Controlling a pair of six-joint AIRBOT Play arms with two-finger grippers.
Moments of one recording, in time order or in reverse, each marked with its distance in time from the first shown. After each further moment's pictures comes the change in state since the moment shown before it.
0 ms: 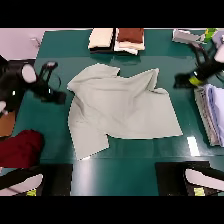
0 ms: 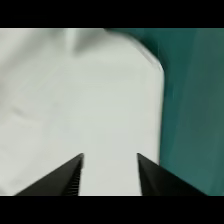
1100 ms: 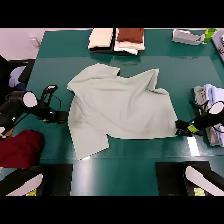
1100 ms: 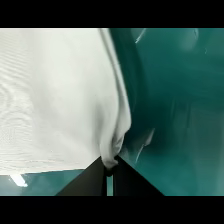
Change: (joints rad) left arm 0.003 0.152 -0.297 -0.083 0.084 -0.043; right arm -0.187 0.190 -0.703 0.072 -0.148 -0.007
